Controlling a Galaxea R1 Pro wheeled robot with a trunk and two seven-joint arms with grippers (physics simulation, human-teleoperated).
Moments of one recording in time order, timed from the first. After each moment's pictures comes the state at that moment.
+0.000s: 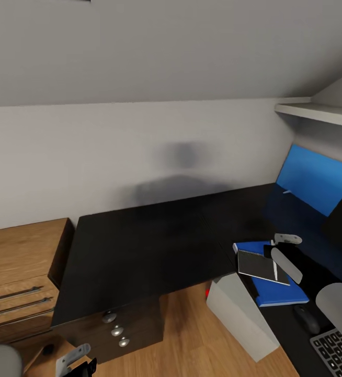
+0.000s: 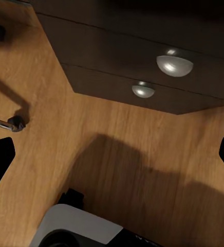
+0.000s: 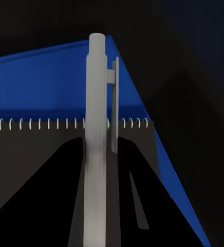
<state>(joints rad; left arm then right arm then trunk) 0.05 -0.03 0.14 -1.22 0.37 0.38 0.21 -0.89 -0.41 0.57 -0.71 -0.82 0.52 -0.52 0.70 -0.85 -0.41</state>
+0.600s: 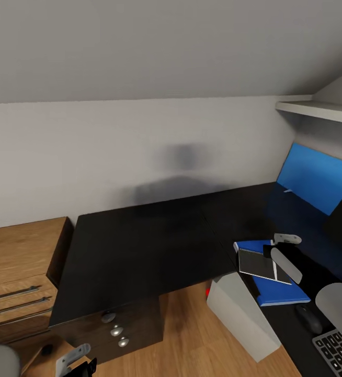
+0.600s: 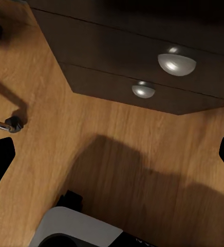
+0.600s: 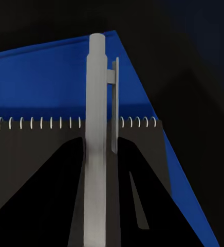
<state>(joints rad) 0.05 -0.03 0.14 -1.22 0.37 0.38 0.20 -0.89 -0.41 0.57 -0.72 -0.82 0.51 -0.52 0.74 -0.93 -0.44</state>
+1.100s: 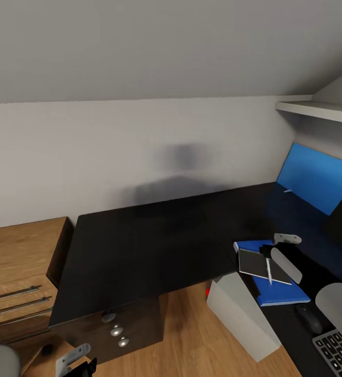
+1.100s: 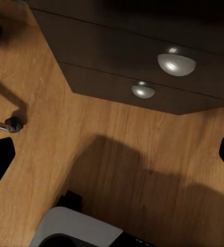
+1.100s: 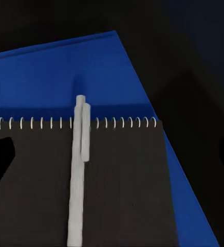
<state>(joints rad) 0.05 -0.02 0.14 -1.22 0.37 0.38 0.20 -0.89 -0.41 0.57 -0.72 -0.82 0.51 -0.52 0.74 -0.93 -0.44</state>
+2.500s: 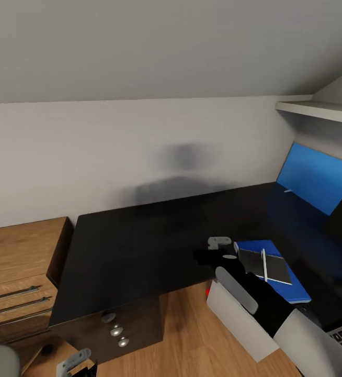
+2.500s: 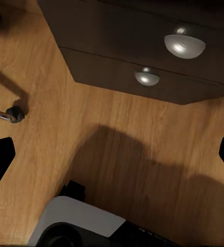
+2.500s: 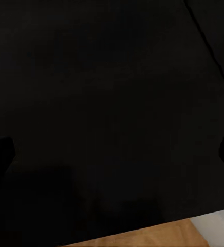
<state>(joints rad) 0.05 -0.02 0.14 -1.18 0.37 0.38 0.20 -0.72 -0.16 0.70 -1.17 -0.84 0.50 -0.54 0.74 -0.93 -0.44</state>
